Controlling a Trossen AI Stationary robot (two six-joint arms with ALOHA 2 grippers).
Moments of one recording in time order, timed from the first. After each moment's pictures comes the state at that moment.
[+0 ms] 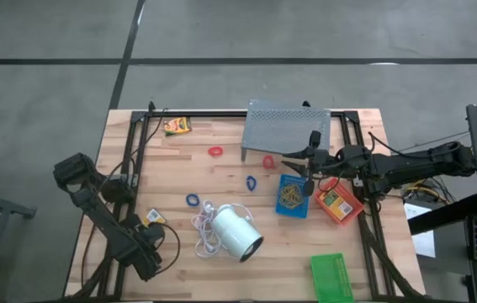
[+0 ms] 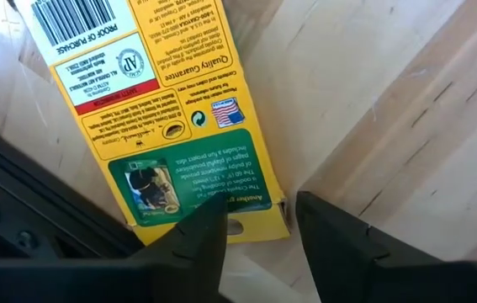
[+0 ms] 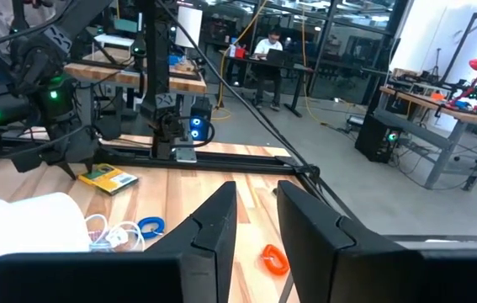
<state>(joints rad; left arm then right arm) -1.01 1.67 0.82 -0.98 0.06 -1.56 0.04 0.89 0.55 0.31 0.24 -0.13</state>
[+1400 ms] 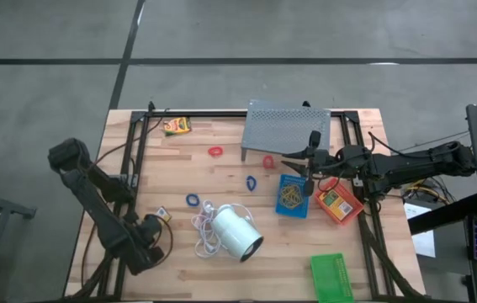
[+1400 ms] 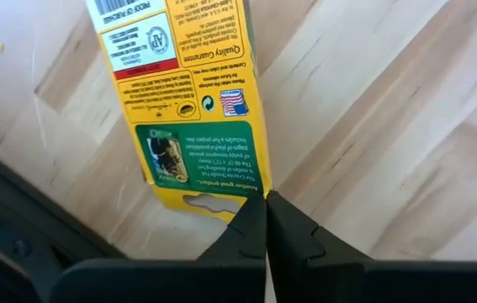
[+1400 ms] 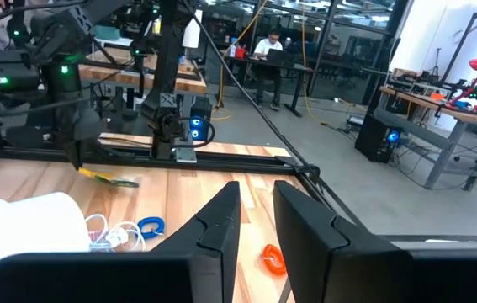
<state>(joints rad) -1.00 1.45 0.82 -0.98 -0.11 -1.69 0.04 0.89 0.55 0.31 0.24 -0.13</state>
